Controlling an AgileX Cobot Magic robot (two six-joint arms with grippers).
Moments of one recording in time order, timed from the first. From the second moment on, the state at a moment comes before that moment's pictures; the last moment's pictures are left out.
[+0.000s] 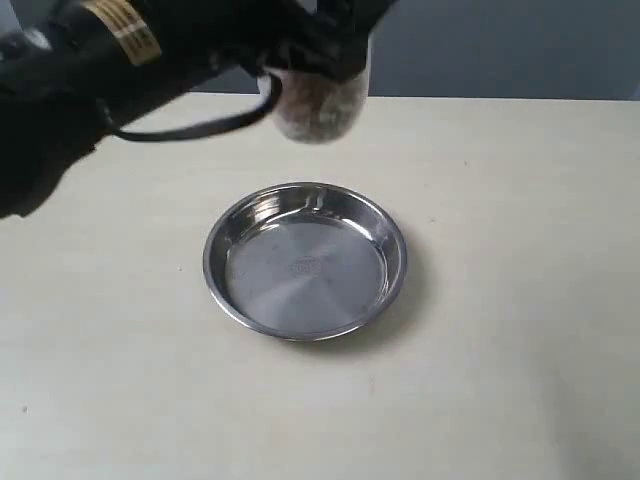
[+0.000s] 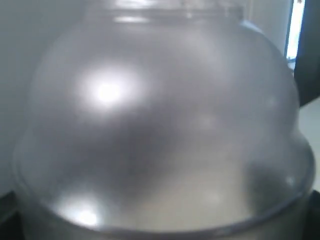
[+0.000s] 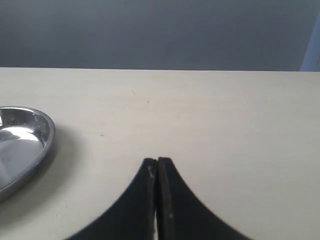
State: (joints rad) left arm -0.62 1.37 -0.87 0.00 -0.50 -0.01; right arm 0.07 0.00 0.00 0.07 0.32 -0.03
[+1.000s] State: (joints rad) left arm -0.64 1.51 -0.79 -0.02 -0.41 -0.07; right arm 0.07 0.00 0.00 0.07 0.32 -0.03
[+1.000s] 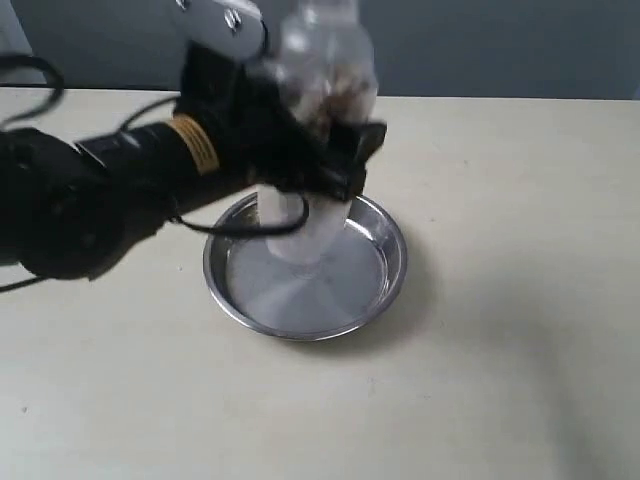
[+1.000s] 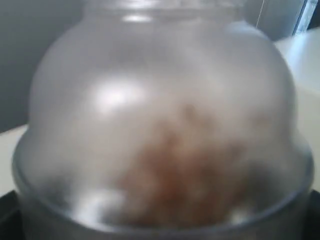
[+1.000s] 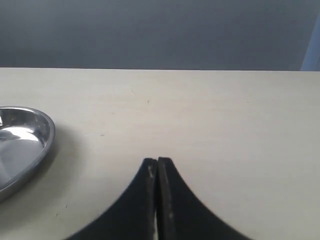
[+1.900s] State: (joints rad) left arm -0.62 1.40 -0.67 -0.06 -0.38 -0.13; right arm 0.07 0.00 0.00 0.07 0.32 -0.03
